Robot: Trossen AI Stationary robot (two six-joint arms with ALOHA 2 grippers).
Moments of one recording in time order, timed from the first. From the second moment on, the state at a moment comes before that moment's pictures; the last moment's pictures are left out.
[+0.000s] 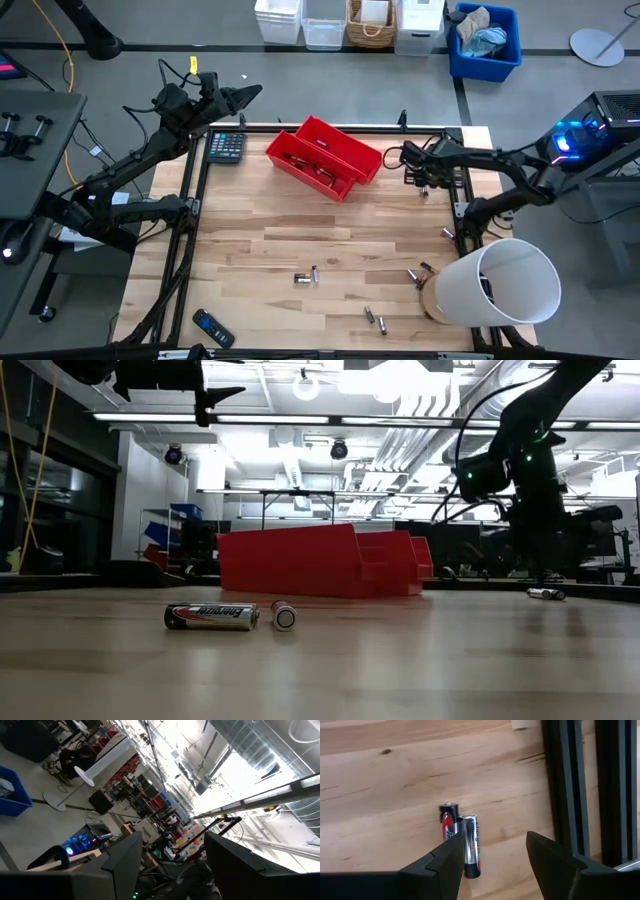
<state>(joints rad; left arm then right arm) 0.90 1.04 0.83 0.47 0.48 -0.99 -0.66 1.39 0.71 -0.98 0.27 1.09</state>
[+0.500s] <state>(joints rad) 0.90 1.04 0.83 0.47 0.48 -0.99 -0.67 1.47 0.71 -0.98 0.23 1.03</state>
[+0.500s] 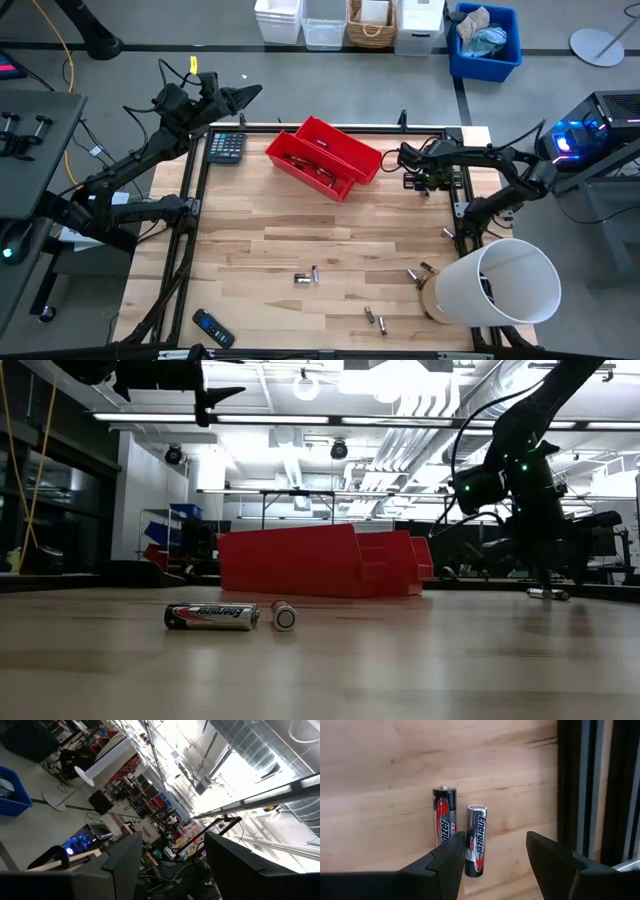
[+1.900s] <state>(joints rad) 0.90 1.04 0.83 0.48 0.49 -1.05 -0.51 1.40 0.88 -0.17 0.10 0.97</state>
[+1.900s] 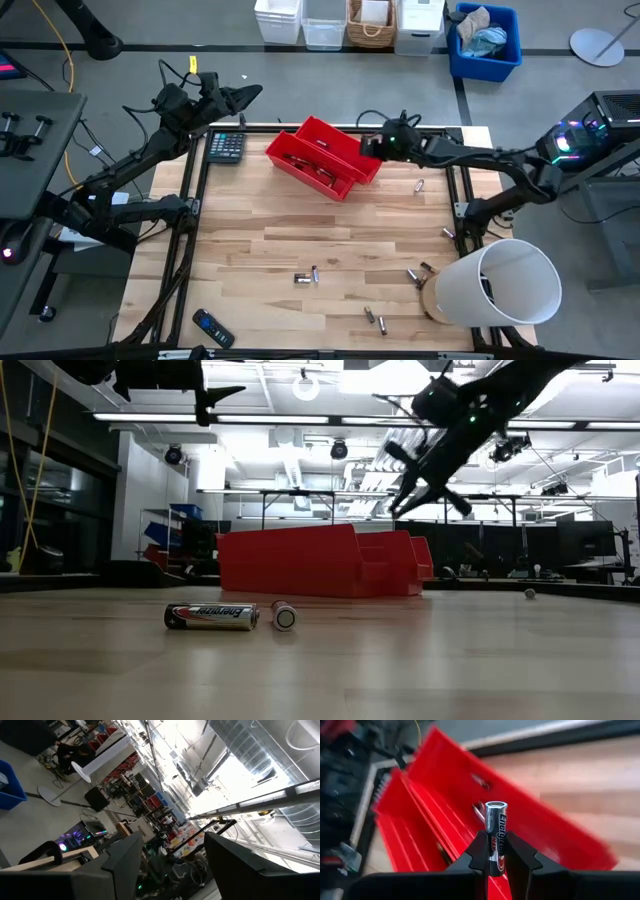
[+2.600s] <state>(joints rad) 0.90 1.04 0.83 0.48 0.49 -1.05 -0.45 1.24 0.95 -1.01 0.32 1.18</state>
